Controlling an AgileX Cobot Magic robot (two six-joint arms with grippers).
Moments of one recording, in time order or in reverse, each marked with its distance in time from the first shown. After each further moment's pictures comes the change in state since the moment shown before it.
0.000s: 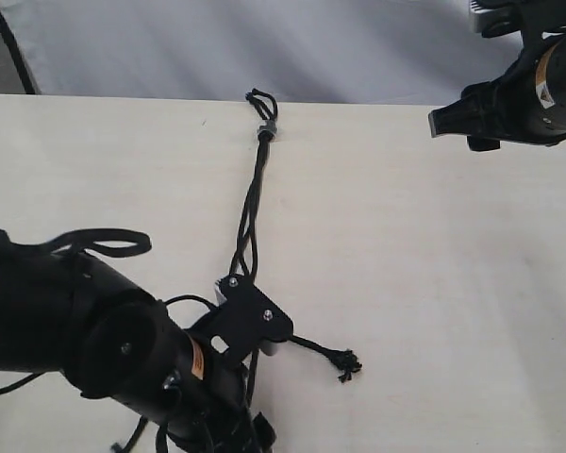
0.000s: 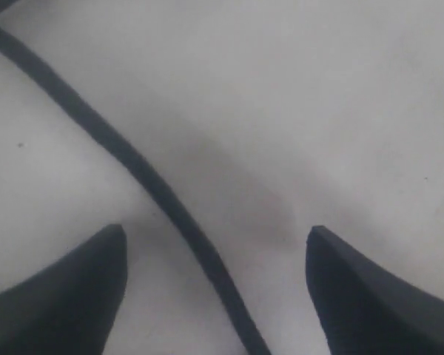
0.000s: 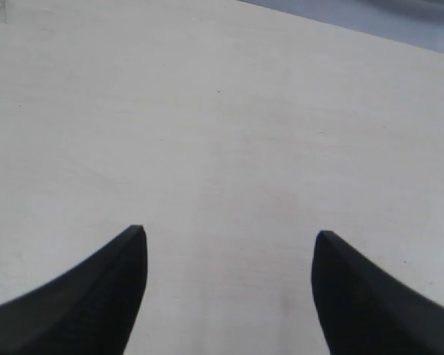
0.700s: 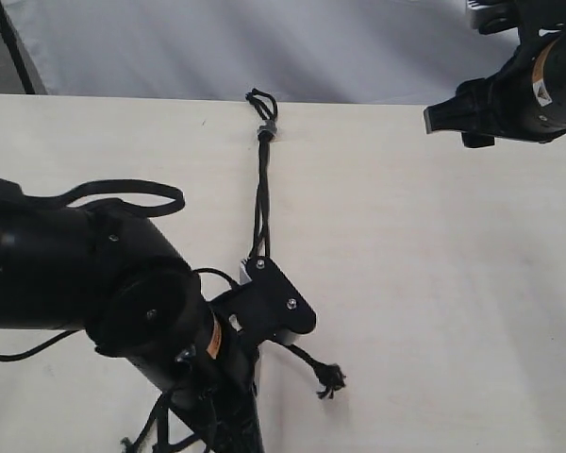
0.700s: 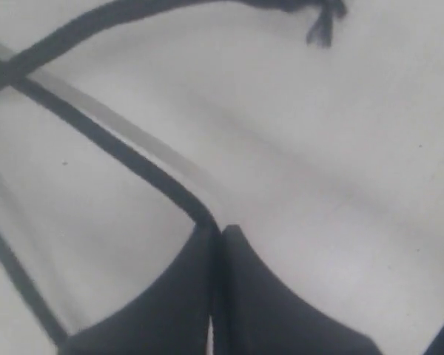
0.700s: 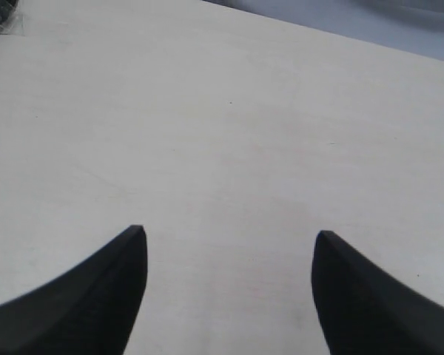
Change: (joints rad) left arm -0.010 -0.021 -0.136 0.246 0.234 -0.090; right arm 0.000 0.000 0.000 0.005 -0.033 0.000
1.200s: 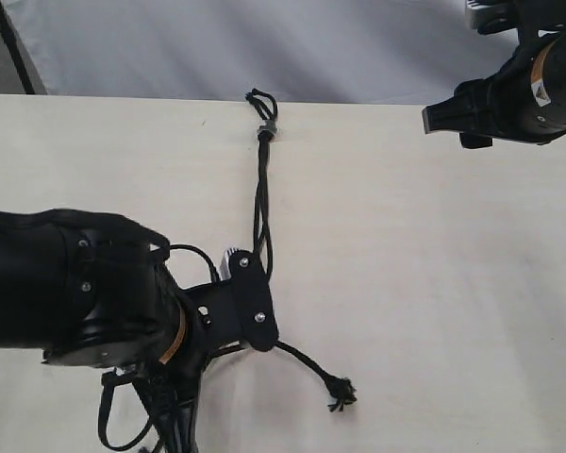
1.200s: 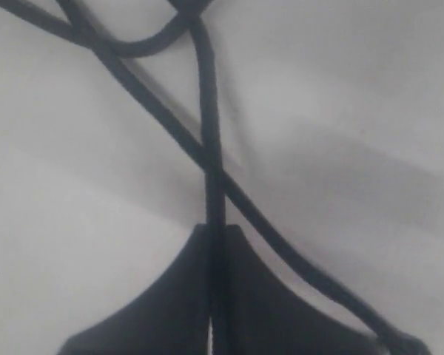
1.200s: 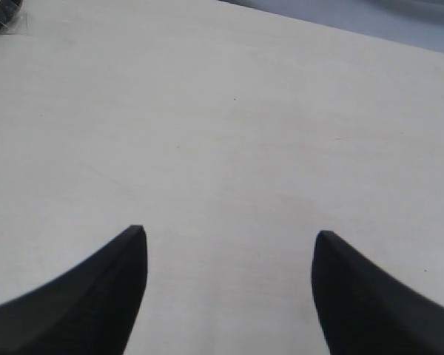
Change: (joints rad) left arm 0.000 -0.026 0.070 0.543 0.004 -0.165; right arm 0.000 0.000 0.000 0.019 0.000 0.000
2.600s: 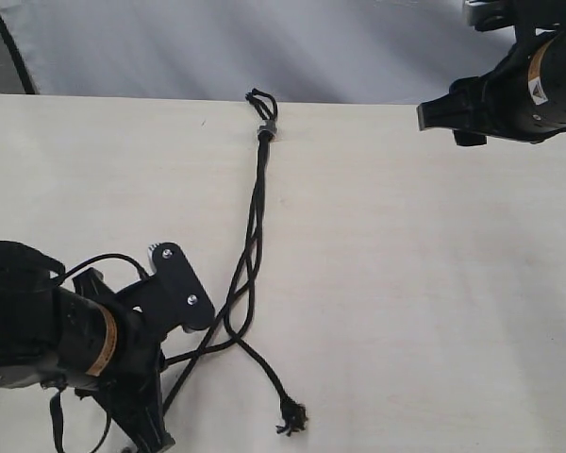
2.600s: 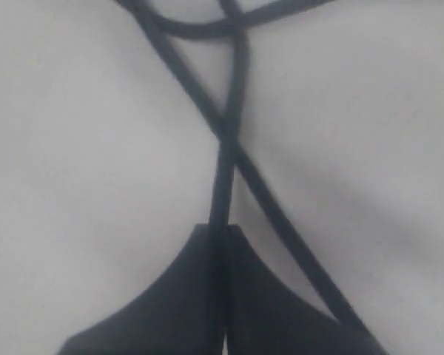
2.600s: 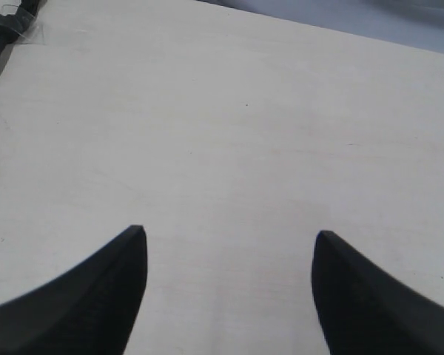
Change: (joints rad) left arm 0.132 -0.107 0.217 0.038 -0.266 -0.205; right arm 0.000 0.000 0.000 0.018 -0.025 0.000
